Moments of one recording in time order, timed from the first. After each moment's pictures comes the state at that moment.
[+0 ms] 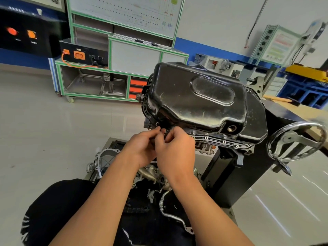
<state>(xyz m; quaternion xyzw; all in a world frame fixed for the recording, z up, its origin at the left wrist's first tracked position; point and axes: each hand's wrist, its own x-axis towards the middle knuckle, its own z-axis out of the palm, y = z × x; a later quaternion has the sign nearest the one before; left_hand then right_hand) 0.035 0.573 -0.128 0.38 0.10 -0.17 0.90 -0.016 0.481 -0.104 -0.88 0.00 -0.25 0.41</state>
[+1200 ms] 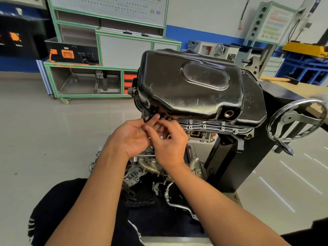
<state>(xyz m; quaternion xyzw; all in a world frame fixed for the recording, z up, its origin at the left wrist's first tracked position) 0.048 0.595 -0.127 0.27 0.02 -0.24 0.93 0.035 0.475 -0.161 -0.74 -0.15 -0.44 0.49</state>
